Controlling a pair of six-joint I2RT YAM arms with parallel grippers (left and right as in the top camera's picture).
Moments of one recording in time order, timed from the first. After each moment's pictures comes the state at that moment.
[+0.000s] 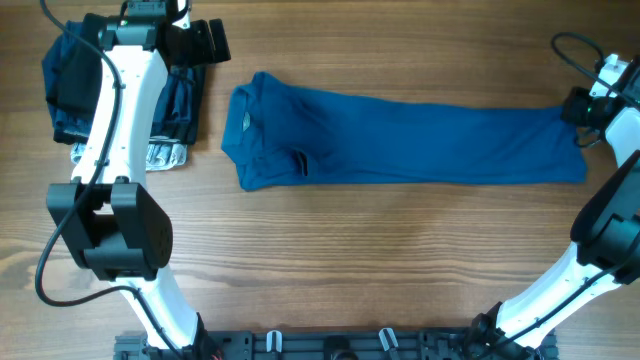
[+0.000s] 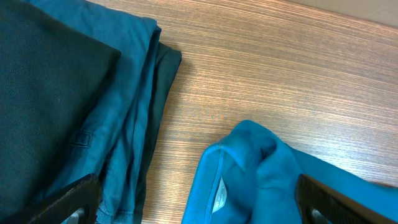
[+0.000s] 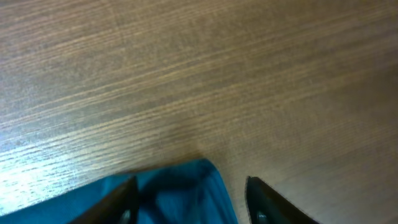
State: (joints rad) left arm -0.02 2.00 1.89 -0.89 0.02 -0.21; right arm -0.53 2.08 1.47 -0.35 -0.08 -0.17
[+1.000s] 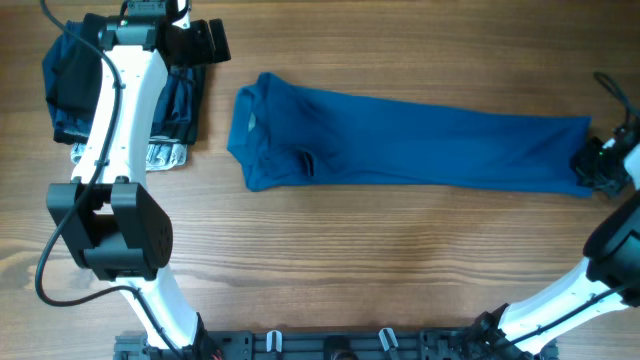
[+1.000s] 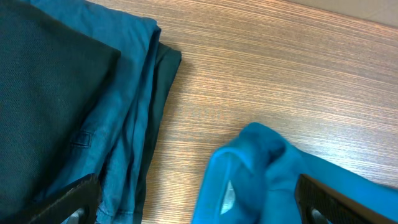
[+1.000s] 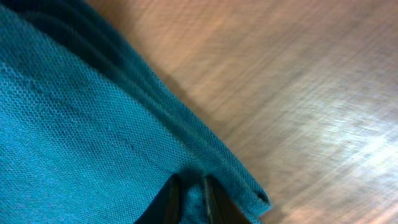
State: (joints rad) left arm -0.02 2.00 1.89 -0.89 0.02 -0.21; right arm -0.68 2.00 1.29 -0.58 -0.02 0.15
